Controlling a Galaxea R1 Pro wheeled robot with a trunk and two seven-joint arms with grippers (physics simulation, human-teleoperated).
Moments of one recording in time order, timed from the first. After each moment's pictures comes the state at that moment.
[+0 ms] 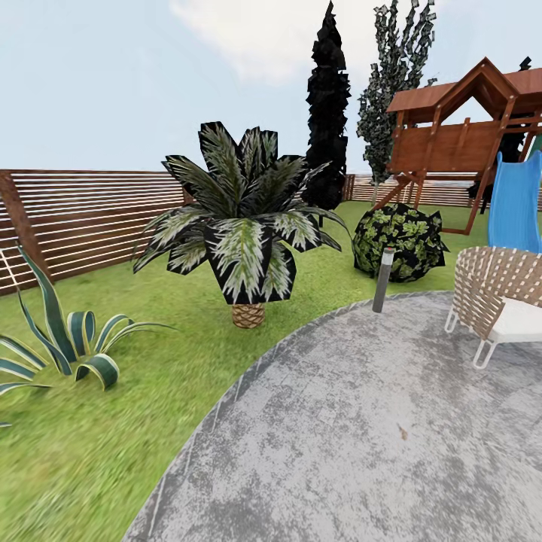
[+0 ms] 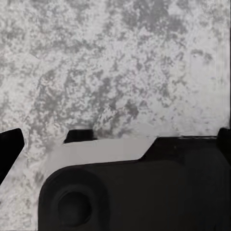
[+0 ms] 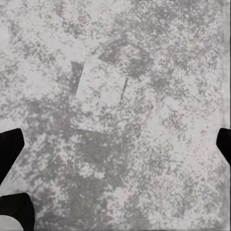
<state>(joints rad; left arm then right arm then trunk) 0.01 -0.05 -0.01 -0.24 0.00 -0.22 0.00 -0.03 -0.37 -0.16 -0.40 -0.08 -0.10 0.23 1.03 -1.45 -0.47</state>
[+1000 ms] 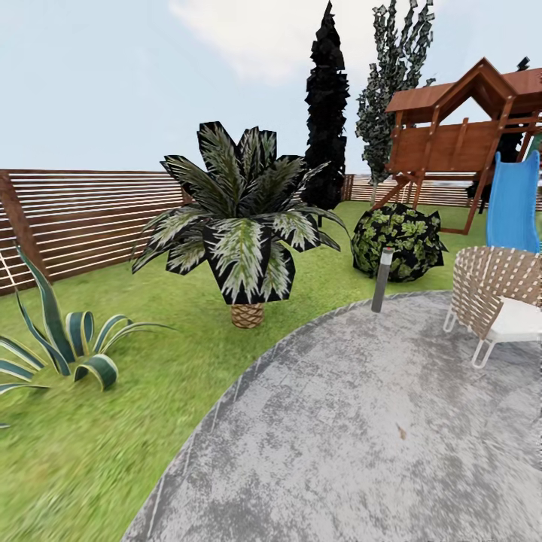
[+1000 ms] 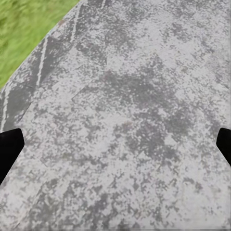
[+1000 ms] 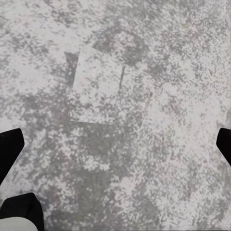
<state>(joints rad) 0.02 -0.04 0.04 -0.58 0.13 -0.26 0.00 -0.03 -0.26 -0.14 -0.40 -0.08 -0.11 0.03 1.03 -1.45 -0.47</state>
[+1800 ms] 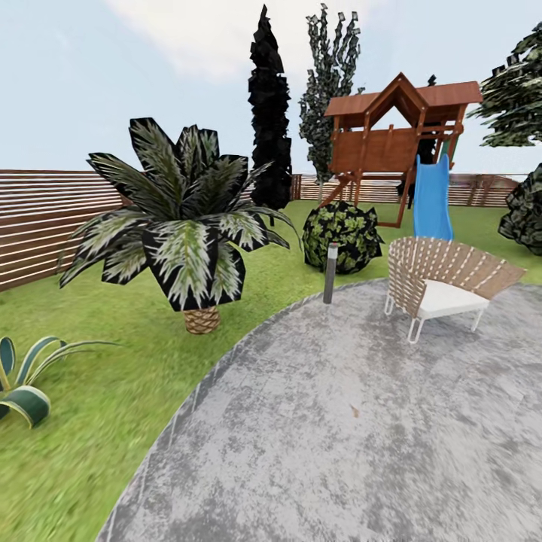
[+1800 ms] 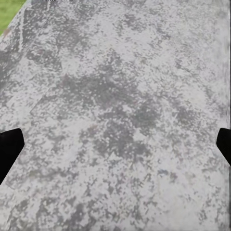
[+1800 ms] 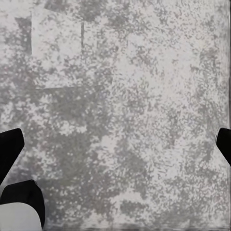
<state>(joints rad) 0.02 -0.04 0.04 -0.57 0.13 -0.26 0.00 -0.03 -0.25 -0.14 -0.36 -0.08 -0.11 0.03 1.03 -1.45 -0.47</state>
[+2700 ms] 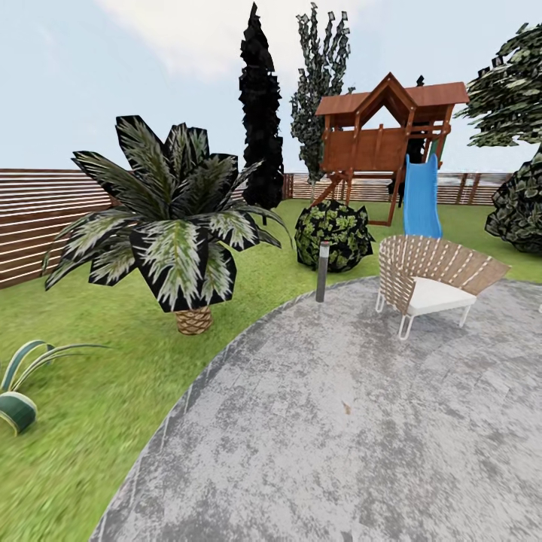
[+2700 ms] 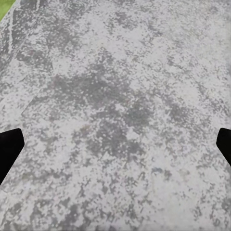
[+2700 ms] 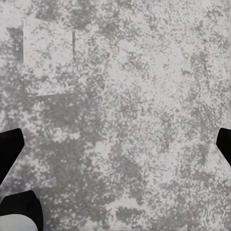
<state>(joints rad) 0.02 -0.04 0.04 -0.57 0.12 -0.26 0.00 -0.02 -0.25 -0.14 -0.36 -0.08 -0.15 0.03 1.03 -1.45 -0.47</state>
